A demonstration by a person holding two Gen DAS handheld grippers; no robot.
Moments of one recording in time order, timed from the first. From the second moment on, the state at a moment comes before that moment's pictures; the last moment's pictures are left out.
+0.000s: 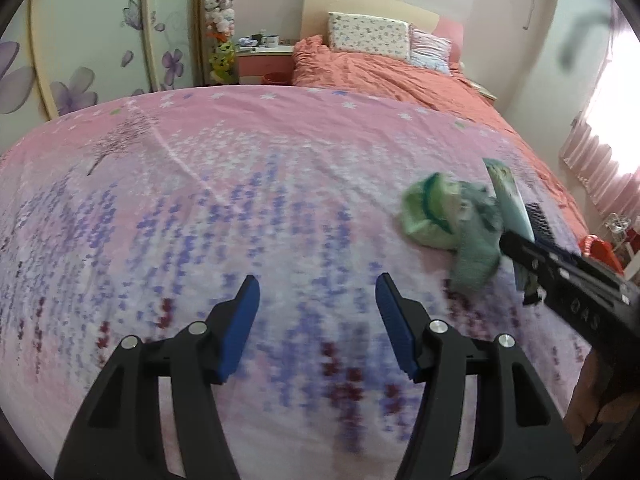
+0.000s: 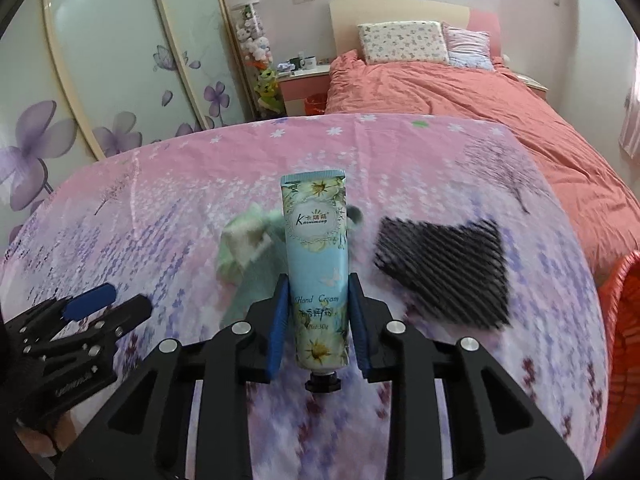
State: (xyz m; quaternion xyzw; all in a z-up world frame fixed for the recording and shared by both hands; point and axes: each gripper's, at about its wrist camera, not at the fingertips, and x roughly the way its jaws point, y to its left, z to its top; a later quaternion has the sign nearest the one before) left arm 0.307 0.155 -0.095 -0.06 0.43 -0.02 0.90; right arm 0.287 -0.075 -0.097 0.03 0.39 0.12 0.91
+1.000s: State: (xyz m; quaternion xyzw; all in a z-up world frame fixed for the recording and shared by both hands) left arm 0.264 0.096 -0.092 -0.03 0.43 -0.13 0.89; right arm 0.233 -0.152 -0.122 0.09 0.43 0.06 0.90
